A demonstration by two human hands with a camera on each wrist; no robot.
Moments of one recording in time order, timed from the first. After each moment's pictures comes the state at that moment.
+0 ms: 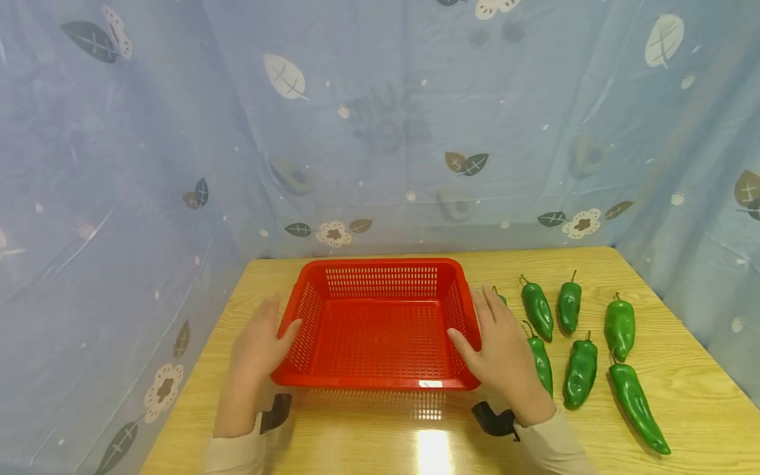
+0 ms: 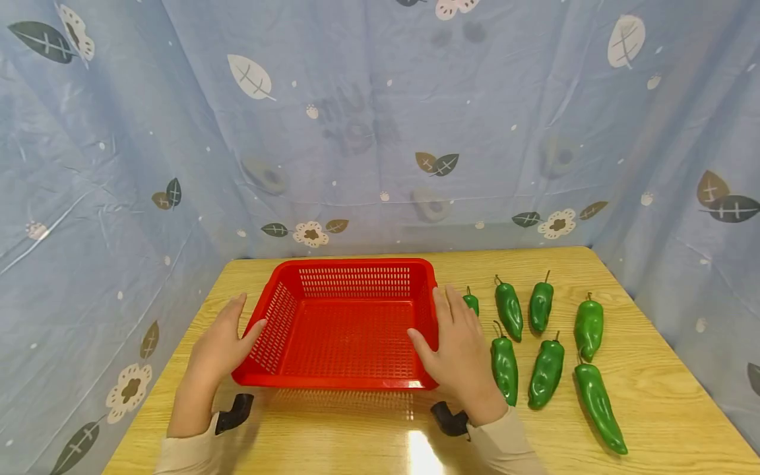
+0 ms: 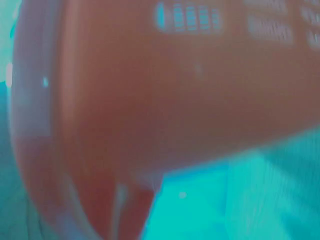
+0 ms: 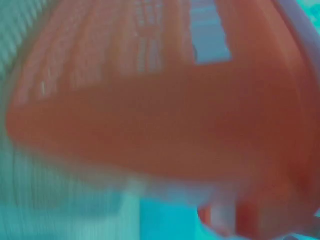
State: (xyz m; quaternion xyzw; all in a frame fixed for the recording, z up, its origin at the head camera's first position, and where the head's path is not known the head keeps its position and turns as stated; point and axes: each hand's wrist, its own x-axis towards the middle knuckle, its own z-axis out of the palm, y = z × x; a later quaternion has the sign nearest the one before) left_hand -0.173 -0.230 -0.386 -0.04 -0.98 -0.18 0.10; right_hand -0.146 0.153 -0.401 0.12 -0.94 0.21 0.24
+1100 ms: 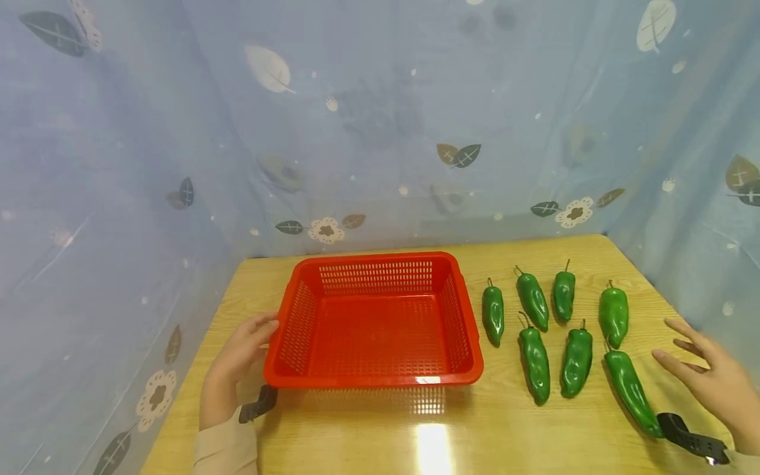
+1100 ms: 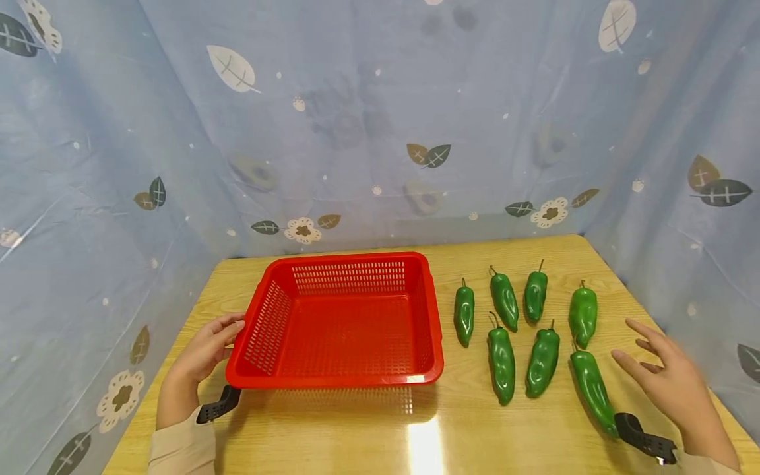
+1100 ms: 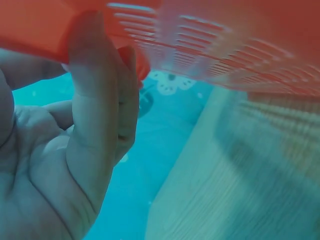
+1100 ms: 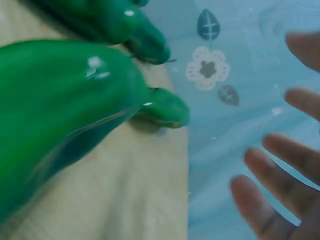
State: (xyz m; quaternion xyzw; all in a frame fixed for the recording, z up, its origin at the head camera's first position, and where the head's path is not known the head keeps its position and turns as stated) left_hand -0.200 -0.281 -0.424 -0.06 -0.79 -0.60 -0.11; right_hand -0.091 0.412 -0.448 -0.05 -0.93 0.34 0.11
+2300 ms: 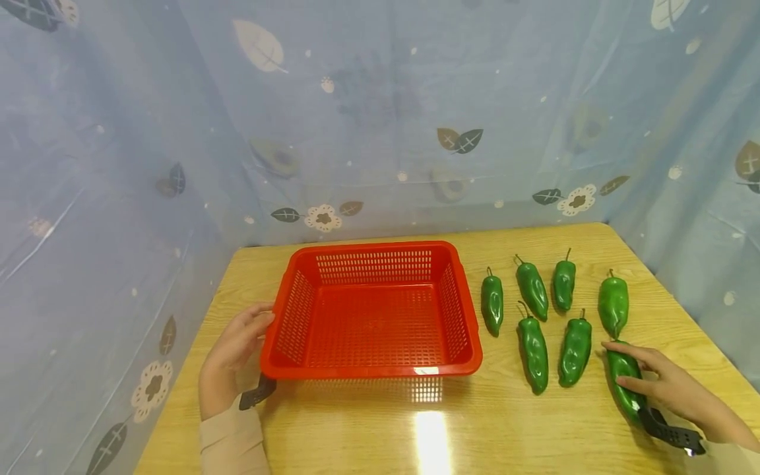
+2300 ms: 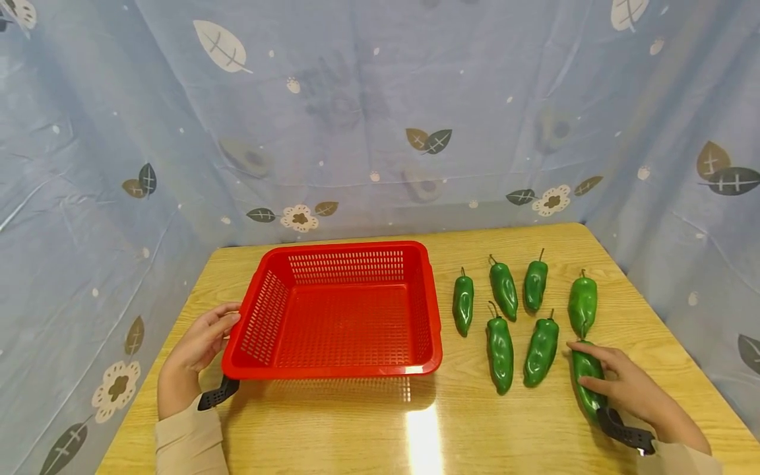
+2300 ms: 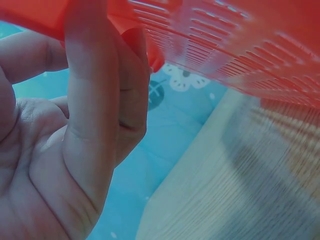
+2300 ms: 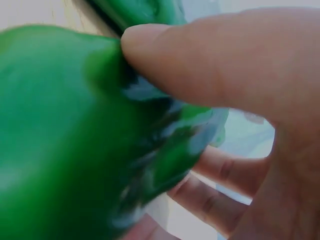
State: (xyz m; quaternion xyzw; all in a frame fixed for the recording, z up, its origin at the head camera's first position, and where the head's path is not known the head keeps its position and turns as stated) left_hand -0.209 -0.291 -0.437 -0.15 -0.69 -0.70 -0.13; right_hand -0.107 0.419 -0.488 0.18 -0.90 0.39 -0.04
